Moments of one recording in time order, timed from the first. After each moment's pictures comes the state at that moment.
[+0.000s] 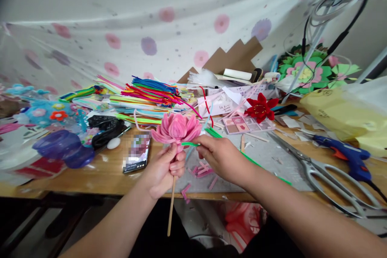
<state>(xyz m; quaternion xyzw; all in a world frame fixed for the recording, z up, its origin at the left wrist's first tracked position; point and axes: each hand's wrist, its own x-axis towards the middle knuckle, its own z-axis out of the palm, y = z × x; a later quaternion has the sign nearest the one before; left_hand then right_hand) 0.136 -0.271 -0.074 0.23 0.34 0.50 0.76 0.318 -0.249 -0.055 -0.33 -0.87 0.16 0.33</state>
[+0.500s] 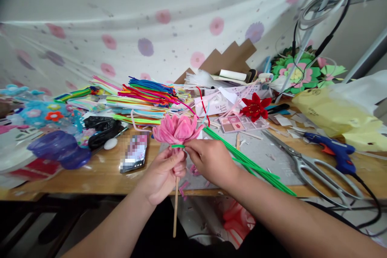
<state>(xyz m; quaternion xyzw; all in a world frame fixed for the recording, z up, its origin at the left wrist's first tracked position) 0.151 -0.288 -0.068 0.27 0.35 0.52 0.73 0.302 -0.261 -0.066 -0.38 -0.84 0.13 0.37</state>
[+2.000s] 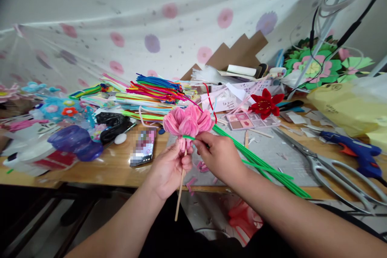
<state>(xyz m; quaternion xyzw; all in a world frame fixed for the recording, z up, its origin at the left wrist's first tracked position) 0.149 -0.288 -0.073 0.23 0.31 0.57 0.73 0.295 -0.263 -0.065 -0.45 -0.78 0.18 0.39</state>
